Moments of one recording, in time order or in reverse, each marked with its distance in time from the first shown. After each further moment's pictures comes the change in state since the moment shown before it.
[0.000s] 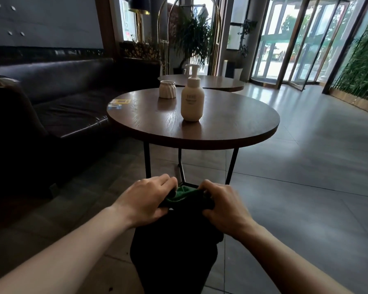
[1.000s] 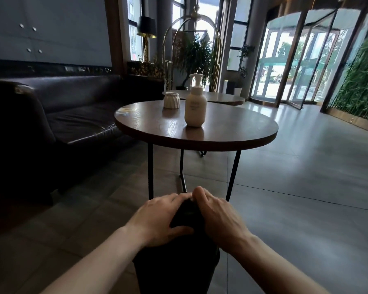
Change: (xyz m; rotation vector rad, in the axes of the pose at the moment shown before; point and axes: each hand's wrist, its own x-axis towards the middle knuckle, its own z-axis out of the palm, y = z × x) left_hand -0.029 0.027 0.056 -0.148 0.034 -0.116; right_hand -0.030 -0.022 0.026 -0.297 -0.026 -0.223
